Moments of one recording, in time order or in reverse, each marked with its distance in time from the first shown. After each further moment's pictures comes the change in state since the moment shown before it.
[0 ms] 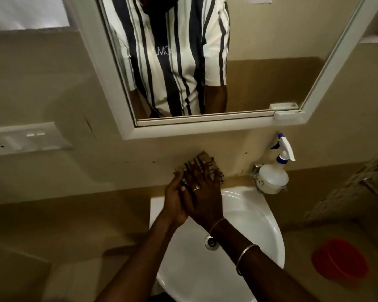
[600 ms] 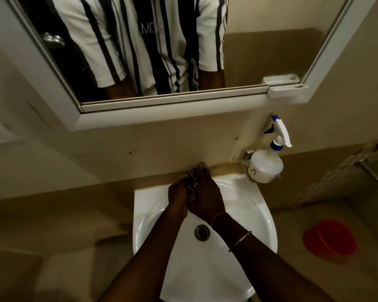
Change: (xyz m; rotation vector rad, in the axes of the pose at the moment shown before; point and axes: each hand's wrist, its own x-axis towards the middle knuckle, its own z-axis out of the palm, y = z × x) left_hand 0.089 -0.080 -0.036 0.467 0.578 -0.149; right_hand -0.045 0.088 0.052 0.098 -0.352 0.218
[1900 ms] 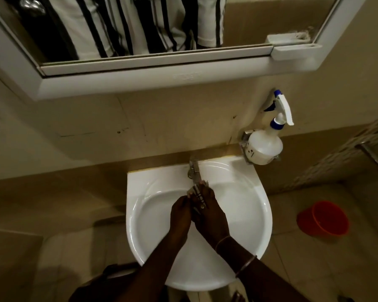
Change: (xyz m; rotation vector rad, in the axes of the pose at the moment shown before) left_hand -0.023 -0.114 -0.024 0.246 -0.071 0.160; right_hand -0.113 0.035 0.045 0.135 -0.002 0.102
